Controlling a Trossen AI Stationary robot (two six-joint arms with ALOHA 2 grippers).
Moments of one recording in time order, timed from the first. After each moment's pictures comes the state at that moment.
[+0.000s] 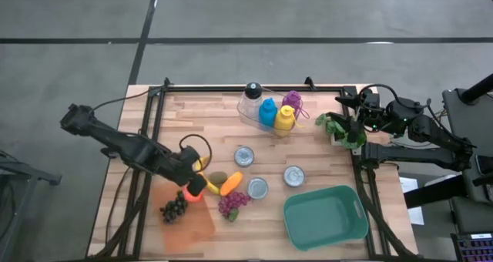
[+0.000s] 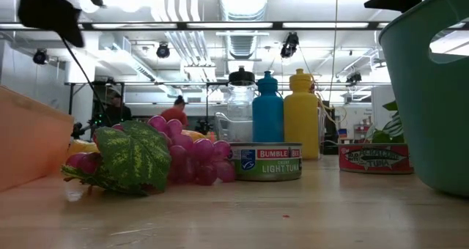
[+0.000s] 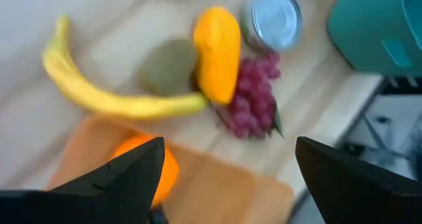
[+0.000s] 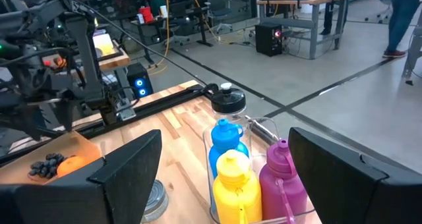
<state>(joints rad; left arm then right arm) -0.44 1.21 1.04 -0.90 -0.17 -1.30 -0.21 0.41 0.78 -0.52 0.24 0.22</state>
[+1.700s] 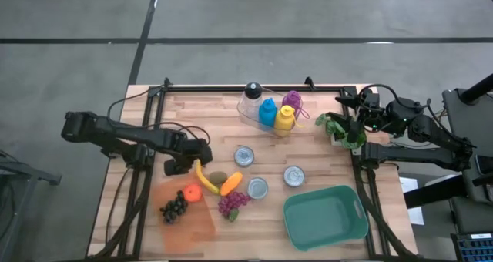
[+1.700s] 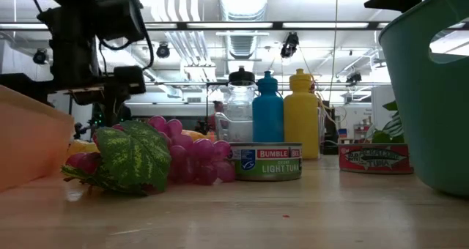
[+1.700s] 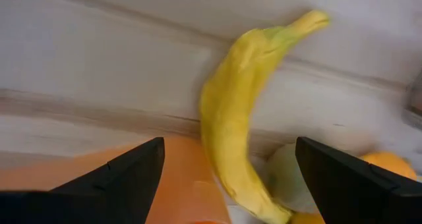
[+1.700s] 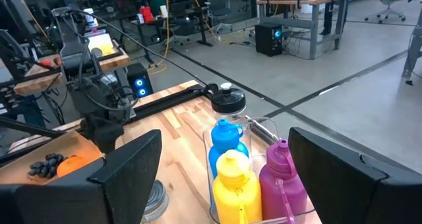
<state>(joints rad) -0.01 1.28 0.65 -0.70 0.15 -1.89 -0.21 0.41 0.78 -0.52 0.24 0.22</state>
